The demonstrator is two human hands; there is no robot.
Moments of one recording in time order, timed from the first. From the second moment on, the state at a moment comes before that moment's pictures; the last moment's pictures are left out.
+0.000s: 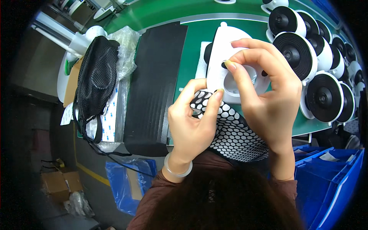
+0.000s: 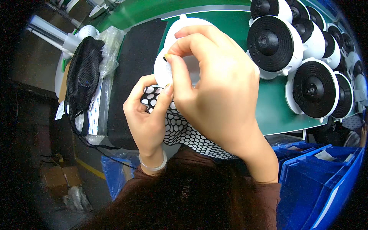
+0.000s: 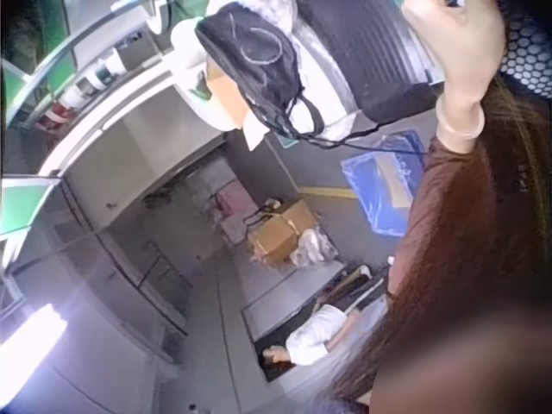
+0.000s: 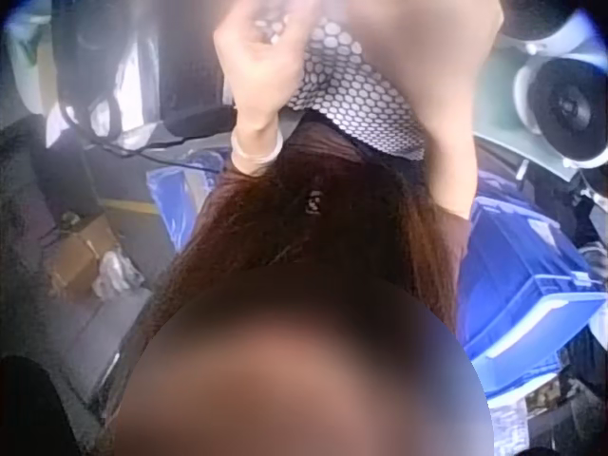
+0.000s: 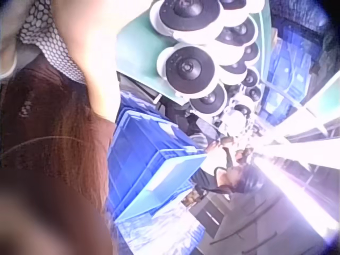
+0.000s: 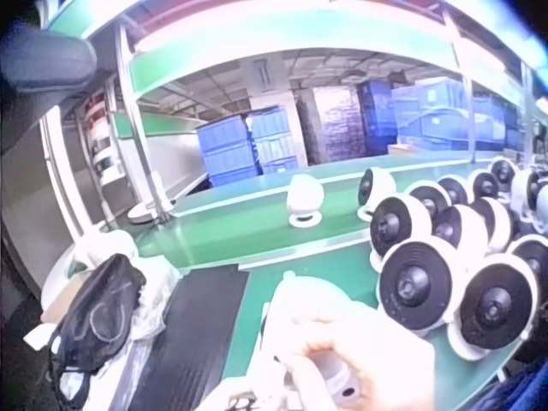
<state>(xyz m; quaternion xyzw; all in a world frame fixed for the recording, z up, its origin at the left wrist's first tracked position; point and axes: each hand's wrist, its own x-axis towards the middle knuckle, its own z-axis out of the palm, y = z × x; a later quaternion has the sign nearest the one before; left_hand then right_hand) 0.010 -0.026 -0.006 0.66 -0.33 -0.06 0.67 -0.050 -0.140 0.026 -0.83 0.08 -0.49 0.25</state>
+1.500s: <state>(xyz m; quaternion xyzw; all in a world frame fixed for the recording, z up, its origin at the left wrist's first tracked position) 0.006 -0.026 -0.007 0.67 -0.38 -0.01 0.64 -0.062 -0.140 0.030 -0.83 0.08 -0.46 0.29</state>
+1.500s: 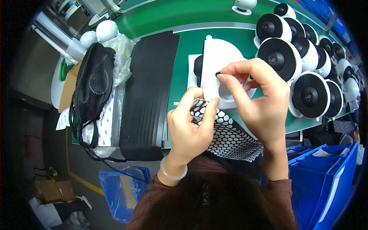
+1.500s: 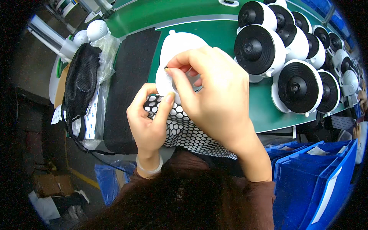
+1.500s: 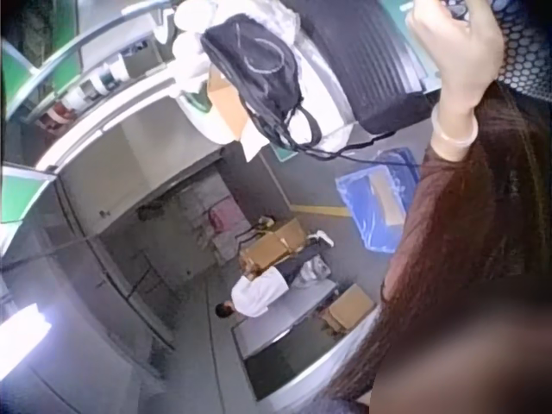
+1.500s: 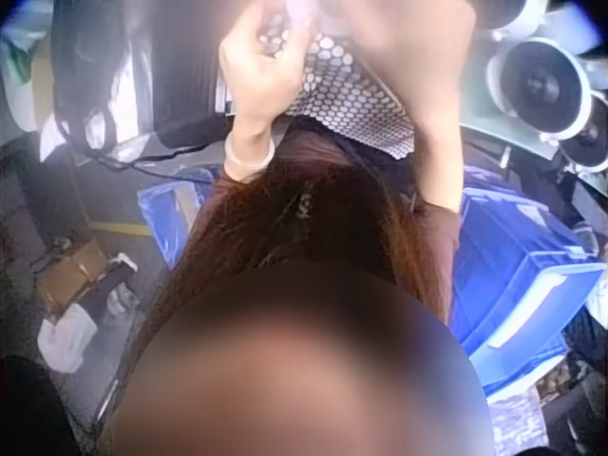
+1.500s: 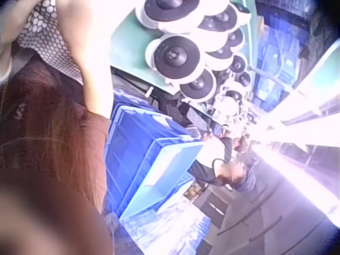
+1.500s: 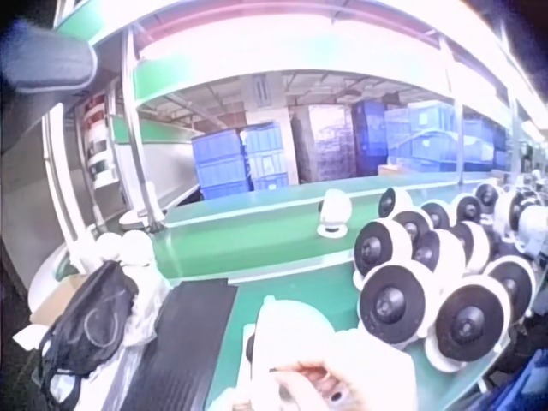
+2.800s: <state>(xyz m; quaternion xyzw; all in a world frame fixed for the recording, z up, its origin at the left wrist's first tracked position) 0.014 -0.024 -0.007 0.67 -0.41 0.01 0.62 -0.057 -0.143 0.031 -0.85 0.06 -0.47 0.24</state>
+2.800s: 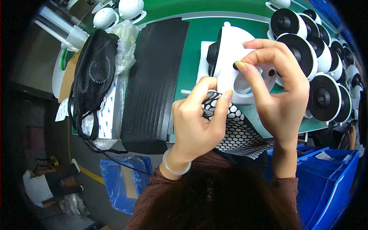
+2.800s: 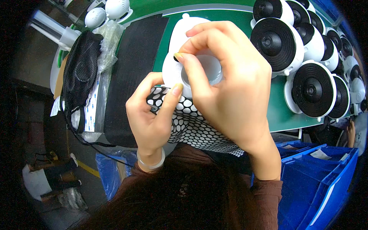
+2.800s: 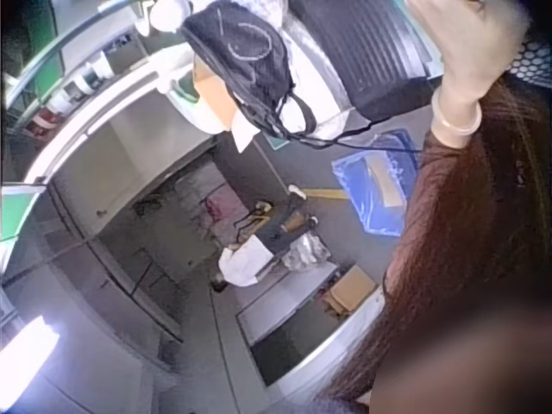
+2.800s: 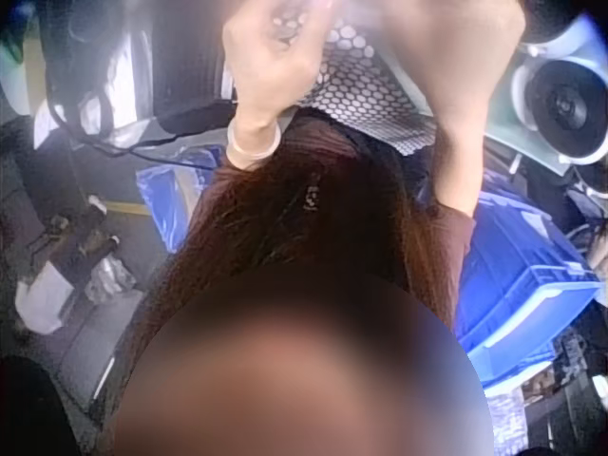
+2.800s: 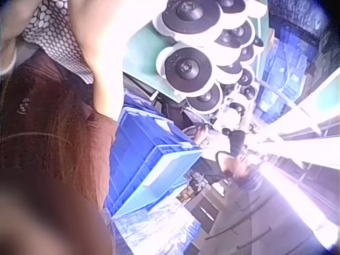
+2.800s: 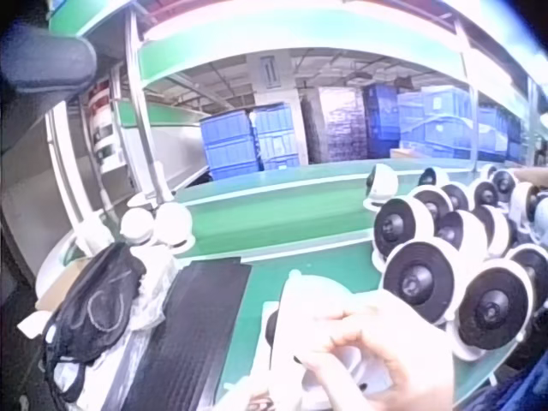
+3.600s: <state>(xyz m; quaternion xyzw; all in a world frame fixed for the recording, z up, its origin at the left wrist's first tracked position) 0.039 0.018 -0.022 0.70 -0.29 -0.18 0.63 0.046 -0.246 0.114 -0.81 0.10 -0.08 0.57</state>
